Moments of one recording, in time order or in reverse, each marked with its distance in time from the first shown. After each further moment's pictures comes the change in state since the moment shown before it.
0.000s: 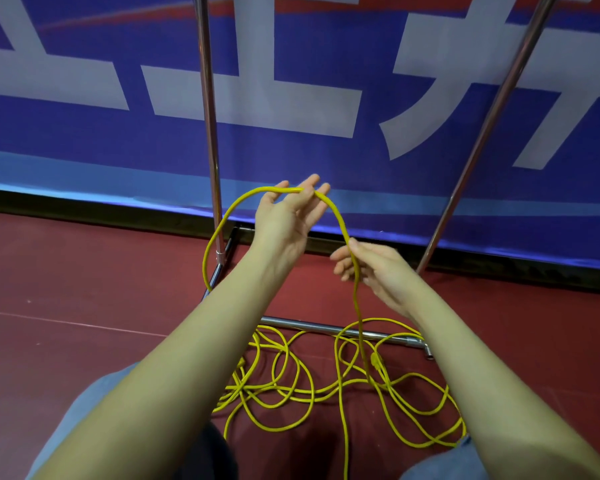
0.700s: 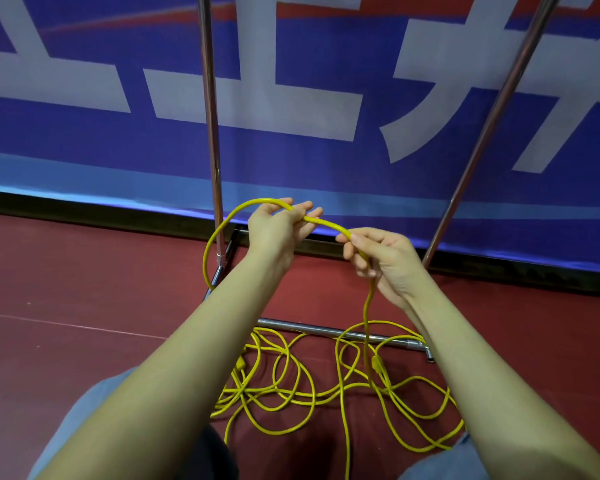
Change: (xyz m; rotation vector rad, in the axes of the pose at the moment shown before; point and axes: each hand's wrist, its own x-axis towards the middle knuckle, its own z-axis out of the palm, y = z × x) left_hand 0.002 0.002 -0.013 0.263 0.134 0.006; right_hand -0.001 -0.016 0.005 0.128 0.045 -0.156
